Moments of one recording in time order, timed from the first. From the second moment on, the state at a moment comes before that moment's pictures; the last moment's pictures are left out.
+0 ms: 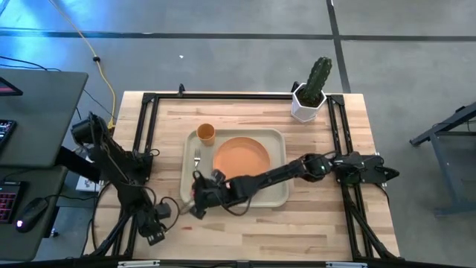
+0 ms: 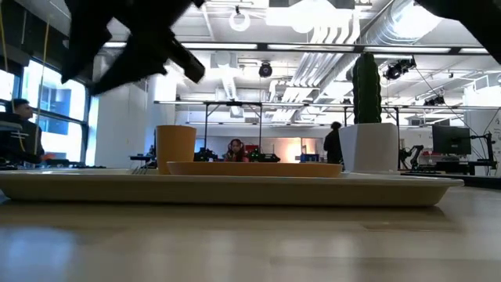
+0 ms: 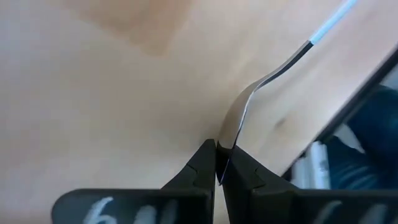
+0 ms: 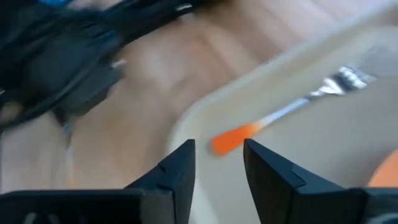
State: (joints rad) left arm -1.04 1.44 0.54 -0.24 0.19 -1.66; right arm 0.29 2.51 2.34 -0.63 0.41 0.66
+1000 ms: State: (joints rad) left arm -0.83 0.90 0.54 -0.63 -0.08 -1.52; right arm 0.19 2.40 2.34 -0.86 0.52 0.85
